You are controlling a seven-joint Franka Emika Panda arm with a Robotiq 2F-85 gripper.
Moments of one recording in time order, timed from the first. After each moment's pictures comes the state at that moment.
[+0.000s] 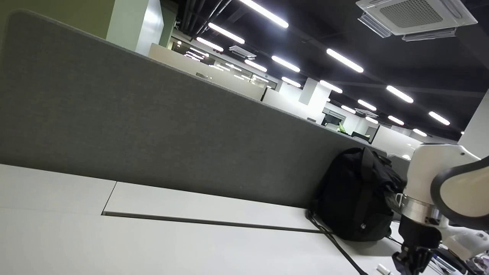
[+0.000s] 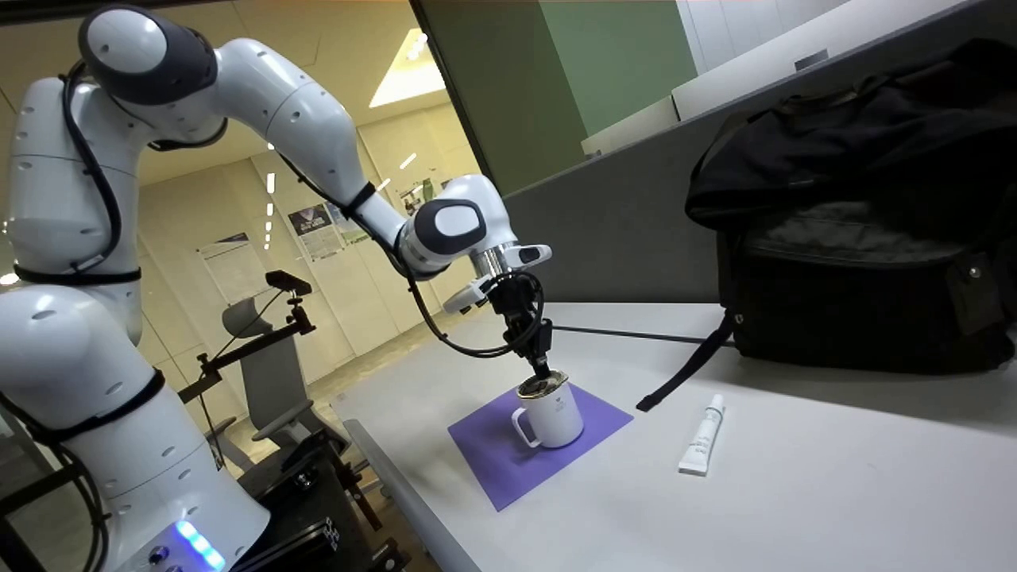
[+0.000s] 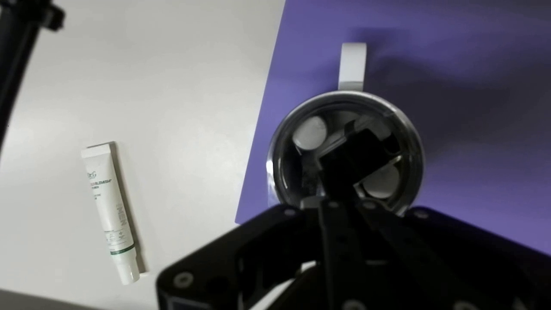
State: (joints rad) arm -0.02 0.48 -0.16 -2.21 -0.26 2.58 0.03
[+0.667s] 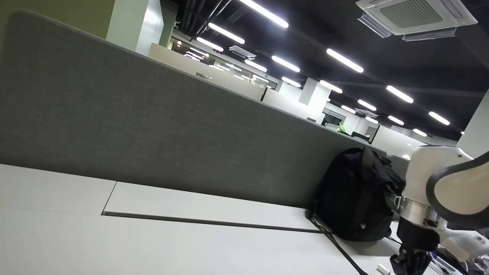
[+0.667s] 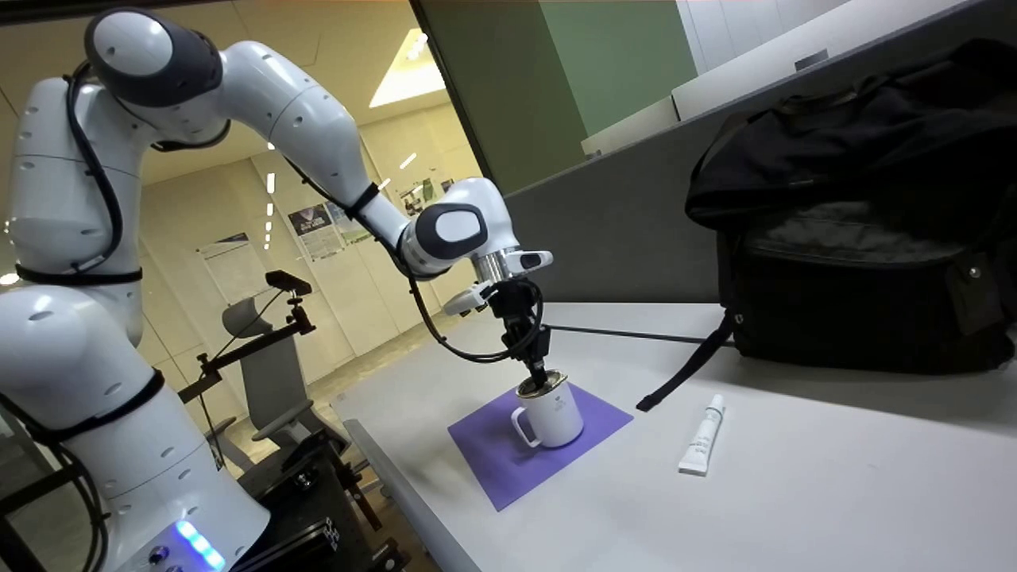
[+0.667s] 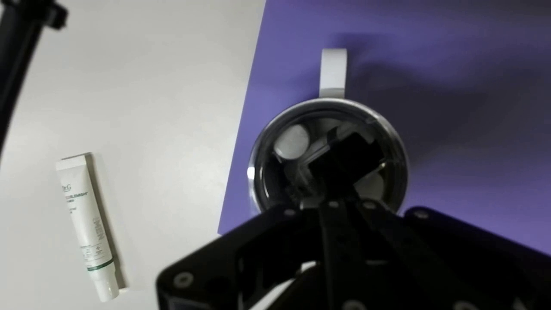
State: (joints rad) arm -0.04 0.49 -0.14 -2.21 -0.19 2.57 0.00
